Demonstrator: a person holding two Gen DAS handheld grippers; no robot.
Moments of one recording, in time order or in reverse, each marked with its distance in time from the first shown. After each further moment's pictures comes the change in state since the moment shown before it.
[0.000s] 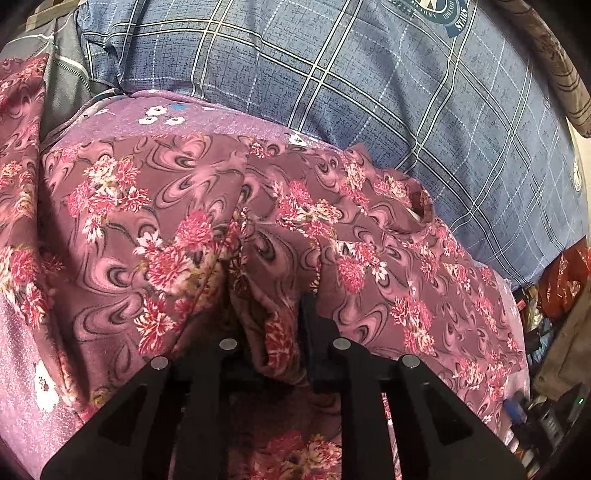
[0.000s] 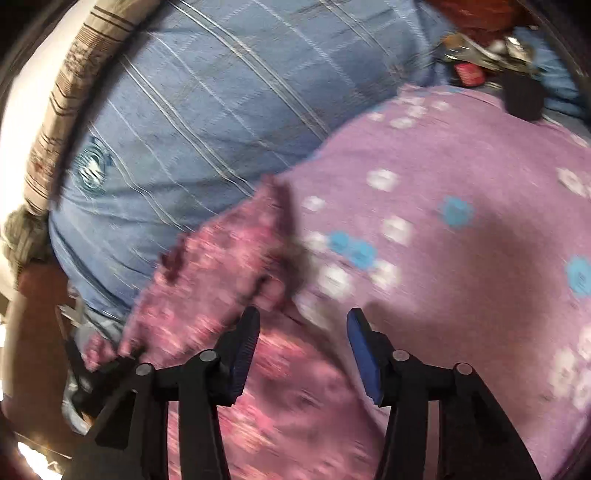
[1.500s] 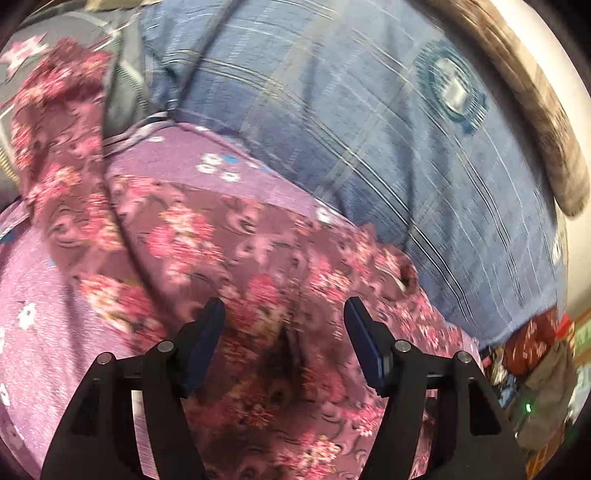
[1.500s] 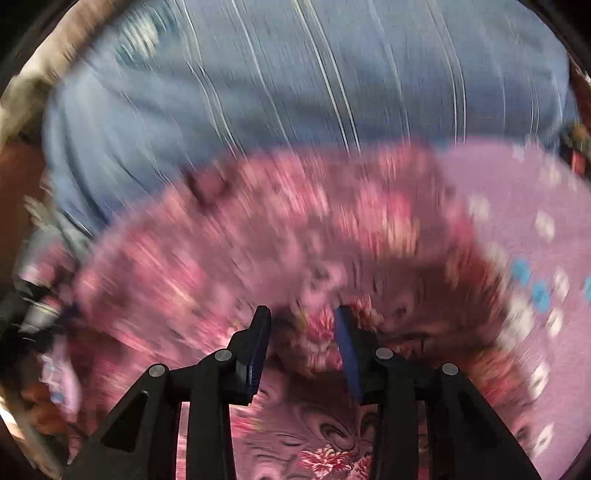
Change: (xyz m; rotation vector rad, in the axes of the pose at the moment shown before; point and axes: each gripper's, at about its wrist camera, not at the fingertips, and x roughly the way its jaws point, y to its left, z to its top) left arm -0.060 0.061 0.022 -0.201 -0.148 -0.071; right arm 0.111 0.150 -0.012 -0.357 0.041 -0.180
